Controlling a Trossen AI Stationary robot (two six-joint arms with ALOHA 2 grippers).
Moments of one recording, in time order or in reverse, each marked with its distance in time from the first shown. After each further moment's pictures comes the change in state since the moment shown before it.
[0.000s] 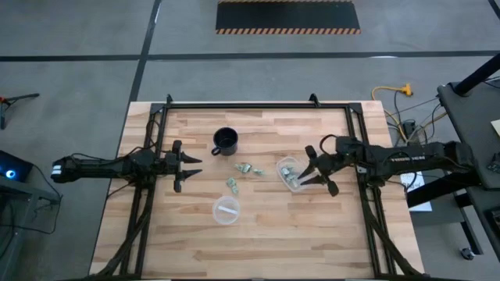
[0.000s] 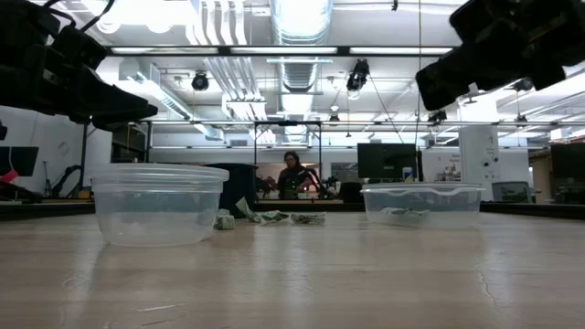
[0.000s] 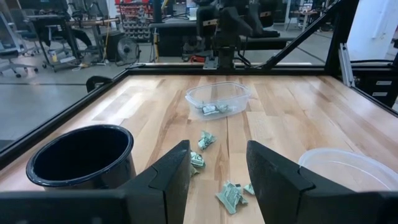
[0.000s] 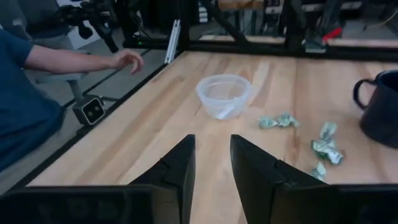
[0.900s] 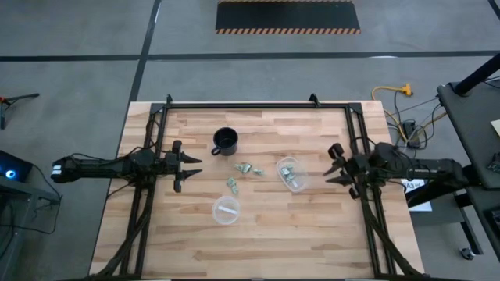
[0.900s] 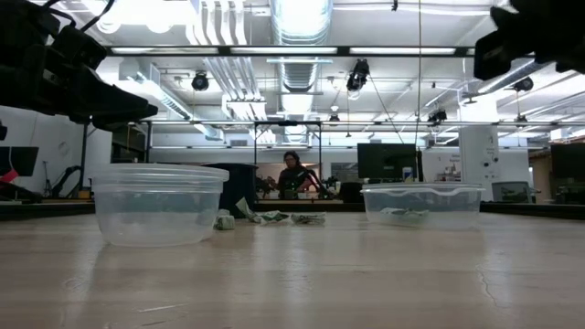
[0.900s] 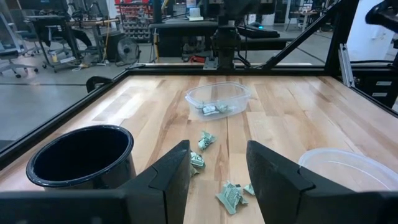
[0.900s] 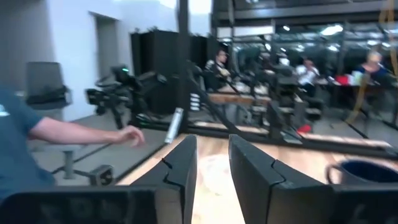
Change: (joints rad) left arm 0.000 -0.002 0.000 0.000 0.000 0.000; right arm 0.073 -0.711 -0.221 -0.041 0.120 0.126
